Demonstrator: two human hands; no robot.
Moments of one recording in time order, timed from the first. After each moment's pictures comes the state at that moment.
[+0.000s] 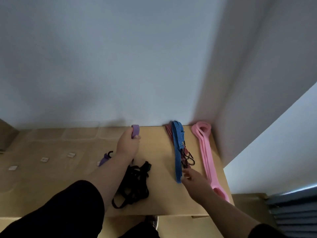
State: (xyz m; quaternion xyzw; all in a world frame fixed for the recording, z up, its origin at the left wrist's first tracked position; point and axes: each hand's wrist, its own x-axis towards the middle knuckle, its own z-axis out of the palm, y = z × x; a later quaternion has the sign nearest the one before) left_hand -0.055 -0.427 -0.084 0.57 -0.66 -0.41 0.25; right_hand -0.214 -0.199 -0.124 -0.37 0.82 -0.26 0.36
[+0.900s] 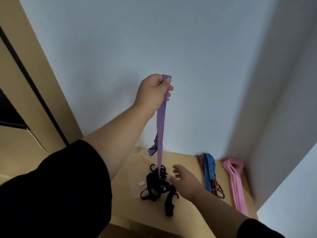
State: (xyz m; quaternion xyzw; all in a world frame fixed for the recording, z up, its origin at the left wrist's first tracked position) left_hand 0.000 -0.389 0.223 0.34 -0.66 -0.42 0.53; right_hand -0.106 -0.264 -0.016 -0.54 0.69 -0.31 0.36
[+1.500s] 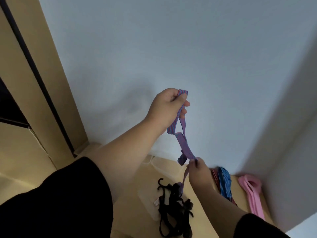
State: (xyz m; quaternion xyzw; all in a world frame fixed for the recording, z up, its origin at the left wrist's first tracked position) left_hand 0.046 -0.436 0.200 0.31 -0.65 -0.48 0.50; right_hand -0.075 -0.354 0.008 -0.41 0.76 -0.45 0.24
